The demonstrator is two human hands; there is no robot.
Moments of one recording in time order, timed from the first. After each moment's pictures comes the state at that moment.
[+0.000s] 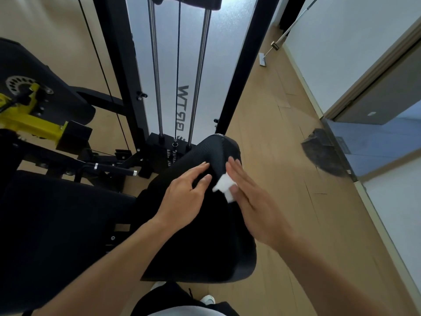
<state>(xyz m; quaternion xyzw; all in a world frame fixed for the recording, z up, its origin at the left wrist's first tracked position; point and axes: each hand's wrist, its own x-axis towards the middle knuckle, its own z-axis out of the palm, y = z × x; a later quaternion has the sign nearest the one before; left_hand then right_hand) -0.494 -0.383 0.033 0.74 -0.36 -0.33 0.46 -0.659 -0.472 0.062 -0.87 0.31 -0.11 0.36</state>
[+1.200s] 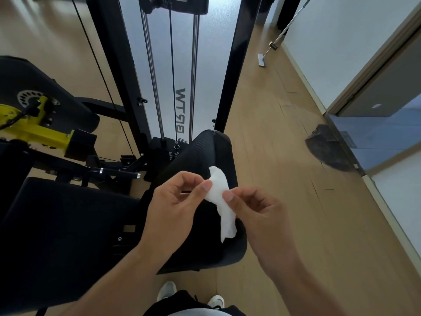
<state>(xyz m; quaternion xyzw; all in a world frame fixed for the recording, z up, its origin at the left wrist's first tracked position) -0.543 -0.330 0.100 0.69 -0.31 -0.31 0.58 -0.684 -0.406 0.102 -0.59 0.44 -0.30 0.60</state>
